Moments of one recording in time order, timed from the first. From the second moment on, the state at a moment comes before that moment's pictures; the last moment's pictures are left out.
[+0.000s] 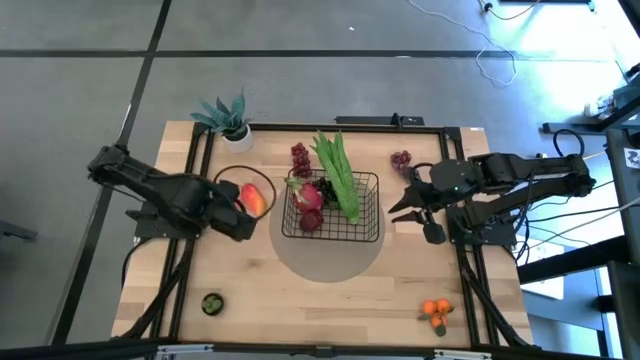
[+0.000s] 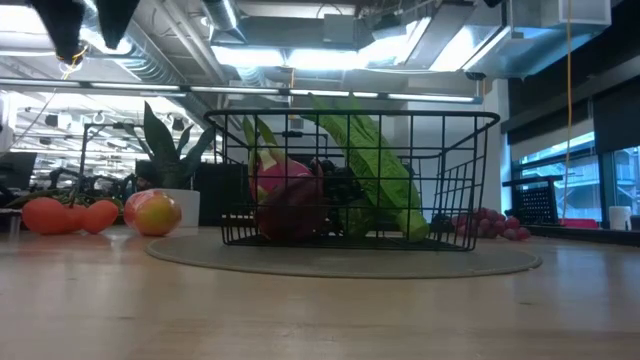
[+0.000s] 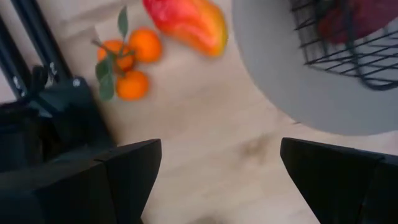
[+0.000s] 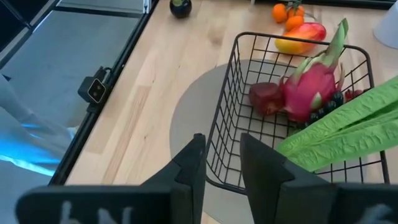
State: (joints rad) left arm -0.39 1.27 1.29 -1.45 -0.25 -1.62; right arm 0.17 1.03 1.19 -0.83 -0.09 0.01
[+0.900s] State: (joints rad) left arm -0.76 1.36 1.19 -1.10 0.10 -1.49; right arm 0.17 1.04 1.19 -0.83 -0.15 -0.06
